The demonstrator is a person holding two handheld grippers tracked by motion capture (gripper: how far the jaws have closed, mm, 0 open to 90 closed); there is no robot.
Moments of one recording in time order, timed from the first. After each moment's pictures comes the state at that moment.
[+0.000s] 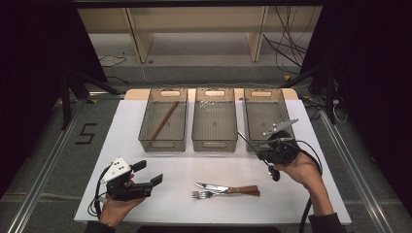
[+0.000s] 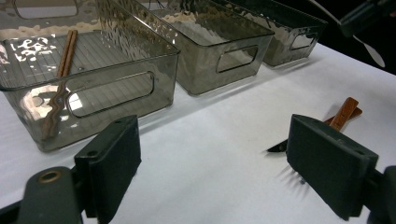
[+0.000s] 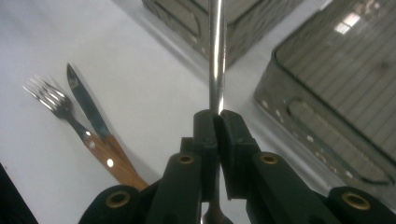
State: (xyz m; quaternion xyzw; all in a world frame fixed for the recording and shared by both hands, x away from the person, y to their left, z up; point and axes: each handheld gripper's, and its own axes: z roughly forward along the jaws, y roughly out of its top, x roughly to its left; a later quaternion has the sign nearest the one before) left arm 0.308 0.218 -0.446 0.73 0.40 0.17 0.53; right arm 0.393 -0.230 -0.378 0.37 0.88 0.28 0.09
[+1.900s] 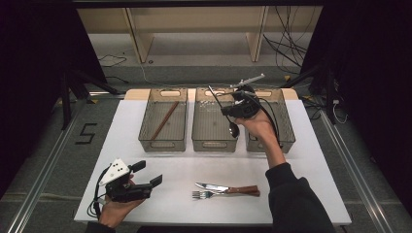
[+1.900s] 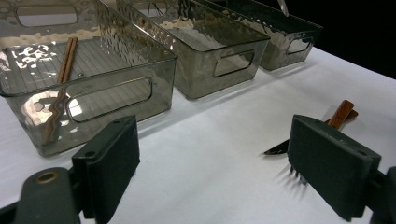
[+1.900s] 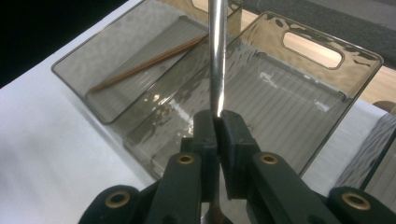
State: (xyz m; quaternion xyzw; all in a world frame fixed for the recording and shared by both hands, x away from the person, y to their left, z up) left arm 0.305 0.219 -0.445 0.72 0.39 0.18 0.54; right arm 0.497 -0.142 -0.334 0.39 0.83 0.38 0.11
